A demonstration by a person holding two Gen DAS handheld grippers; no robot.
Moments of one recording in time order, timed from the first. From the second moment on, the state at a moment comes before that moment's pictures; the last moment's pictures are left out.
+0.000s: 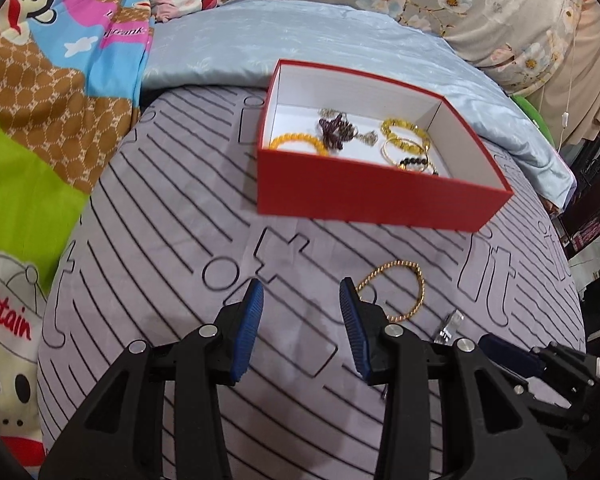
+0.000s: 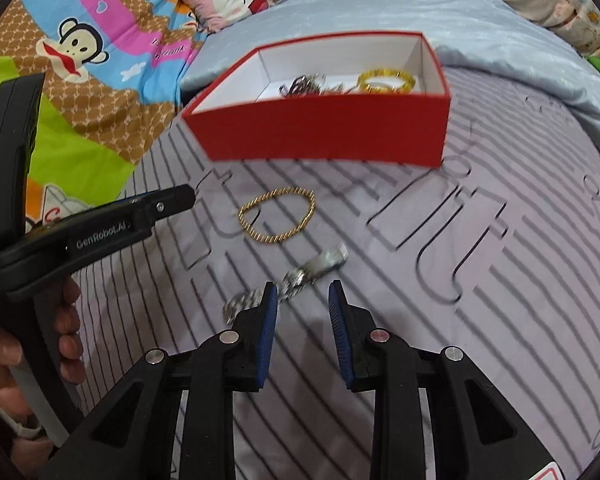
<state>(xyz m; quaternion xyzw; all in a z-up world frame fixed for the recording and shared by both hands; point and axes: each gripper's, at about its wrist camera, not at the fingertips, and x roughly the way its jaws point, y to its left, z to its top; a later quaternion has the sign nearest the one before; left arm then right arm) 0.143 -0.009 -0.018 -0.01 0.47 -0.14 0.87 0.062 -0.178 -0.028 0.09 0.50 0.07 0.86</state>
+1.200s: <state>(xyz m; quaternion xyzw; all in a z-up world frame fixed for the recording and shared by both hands) 0.134 0.003 -0.019 -0.02 0.48 -0.15 0.87 0.060 -0.153 -0.043 0.09 0.51 0.03 0.86</state>
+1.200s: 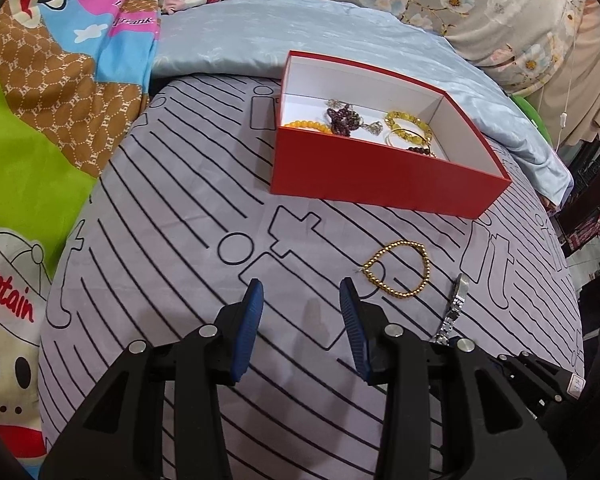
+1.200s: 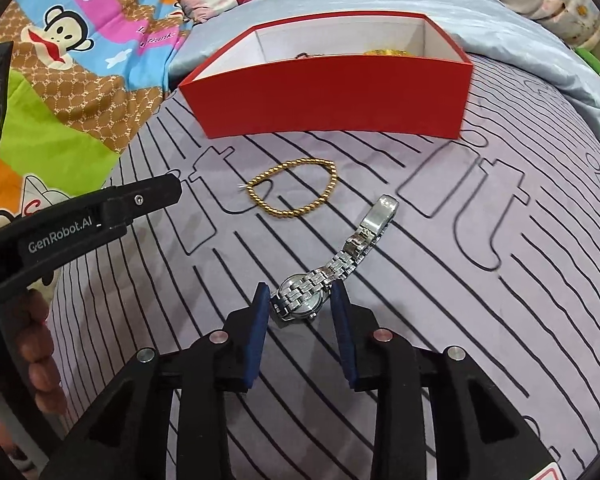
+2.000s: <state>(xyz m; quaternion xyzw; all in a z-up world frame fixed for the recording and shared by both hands) 0.153 -0.068 -0.050 0.03 0.47 -0.20 0.86 0.056 -0.190 -0.039 0.12 0.51 0.01 0.85</state>
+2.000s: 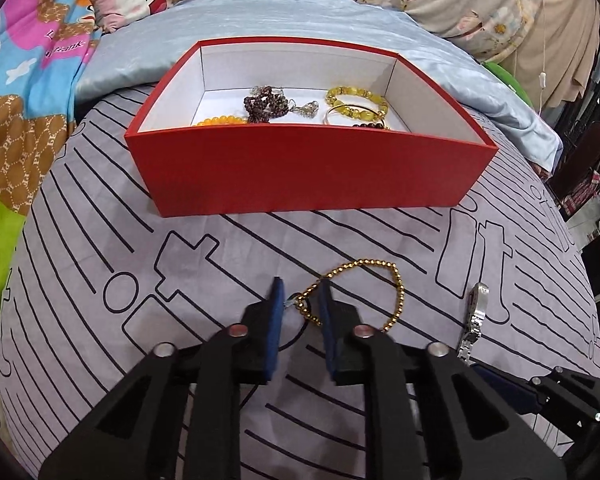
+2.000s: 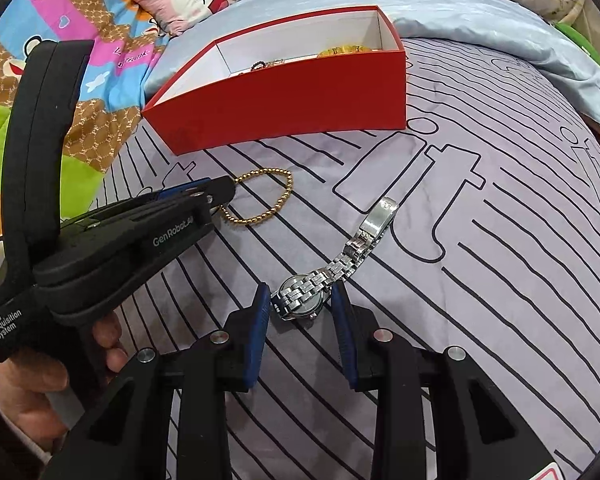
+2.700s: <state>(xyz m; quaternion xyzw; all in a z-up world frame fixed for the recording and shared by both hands) 0.138 -0.058 -0.019 -0.01 0.46 -0.23 0.86 0.054 -0.203 -0.013 0.13 0.48 0.00 0.87</state>
